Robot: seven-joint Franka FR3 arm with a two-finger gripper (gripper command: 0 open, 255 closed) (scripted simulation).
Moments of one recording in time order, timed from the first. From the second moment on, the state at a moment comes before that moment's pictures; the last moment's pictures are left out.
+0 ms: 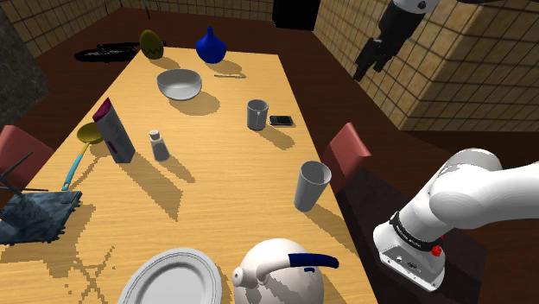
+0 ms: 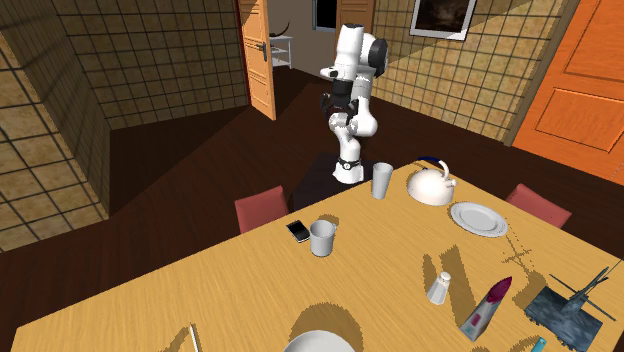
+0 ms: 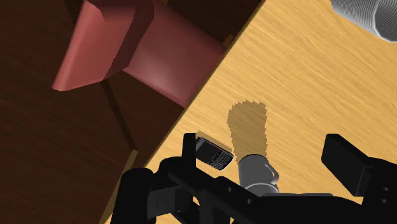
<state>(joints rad) -0.02 -0.83 0.04 -2.33 -0.05 1.66 0.10</state>
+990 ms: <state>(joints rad) -0.03 -0.40 0.04 -2.27 -0.02 2.00 0.15</state>
